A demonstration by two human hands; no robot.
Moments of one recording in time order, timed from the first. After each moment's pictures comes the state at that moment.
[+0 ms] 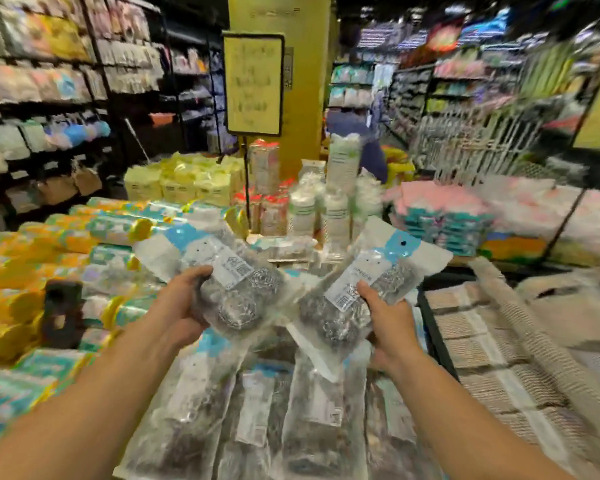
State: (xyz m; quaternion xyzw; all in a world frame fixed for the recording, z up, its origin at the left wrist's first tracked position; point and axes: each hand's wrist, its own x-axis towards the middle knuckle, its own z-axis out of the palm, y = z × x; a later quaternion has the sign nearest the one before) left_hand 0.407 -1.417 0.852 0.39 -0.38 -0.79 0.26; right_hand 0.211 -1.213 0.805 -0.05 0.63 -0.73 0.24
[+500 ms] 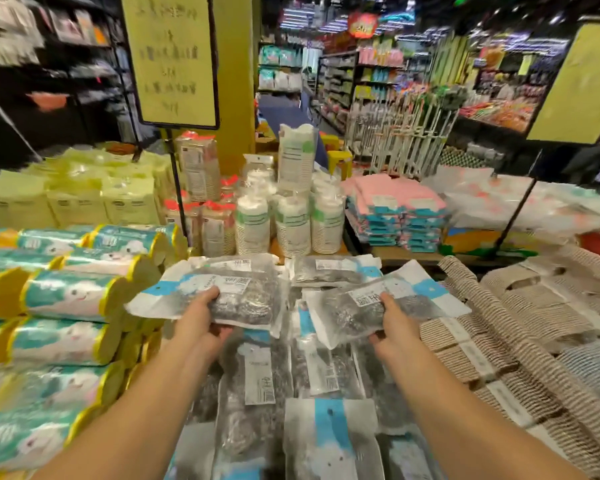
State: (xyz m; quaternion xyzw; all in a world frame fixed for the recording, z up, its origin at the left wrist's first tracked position) left_hand 0.219 -1.526 0.786 0.42 -0.24 -0.85 0.22; right_hand 0.065 -1.294 0.774 0.23 0.55 -0.79 0.17
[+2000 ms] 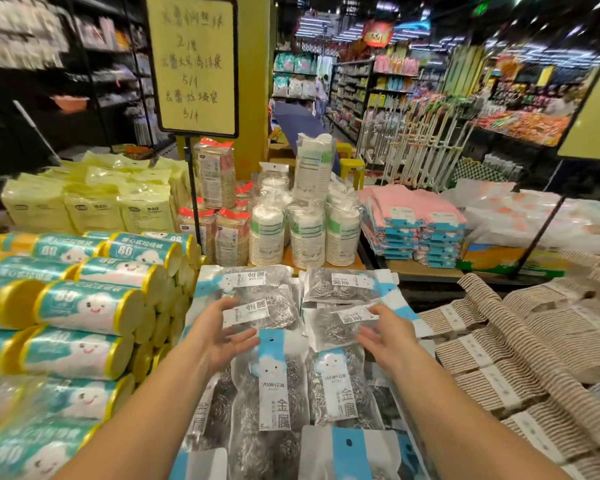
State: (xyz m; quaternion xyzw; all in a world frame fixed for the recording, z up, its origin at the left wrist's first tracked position) left_hand 0.213 -1.550 0.792 0.44 -0.31 -0.83 0.15; right_hand 0.062 -1.338 0.791 0.18 0.61 -0.73 0.24
